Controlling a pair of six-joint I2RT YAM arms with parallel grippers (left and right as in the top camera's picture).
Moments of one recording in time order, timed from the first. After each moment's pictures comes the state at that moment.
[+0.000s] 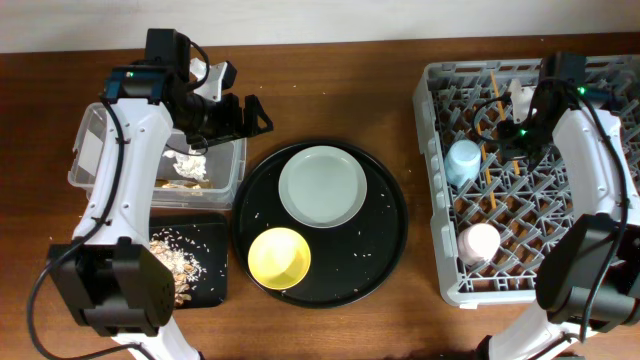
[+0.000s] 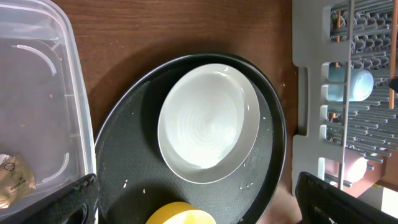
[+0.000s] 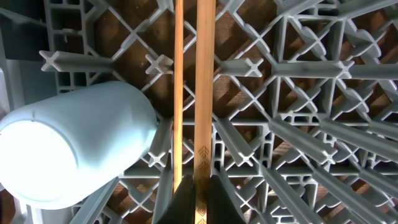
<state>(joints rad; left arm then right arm) -0.06 1.91 1.84 -1.20 0.52 -0.10 -0.24 1.87 1.59 -1.02 0.00 -0.27</state>
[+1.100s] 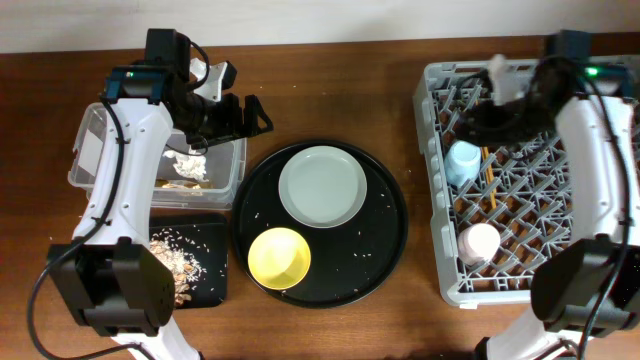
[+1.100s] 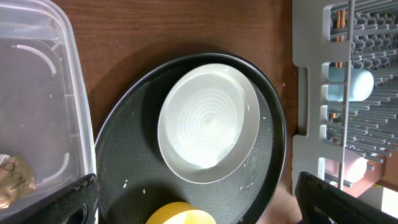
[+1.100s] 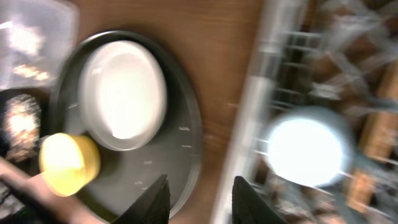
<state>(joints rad) -0.06 1.91 1.84 -1.20 0.52 -0.10 -0.15 1.83 1.78 -1.29 -0.53 -0.26</state>
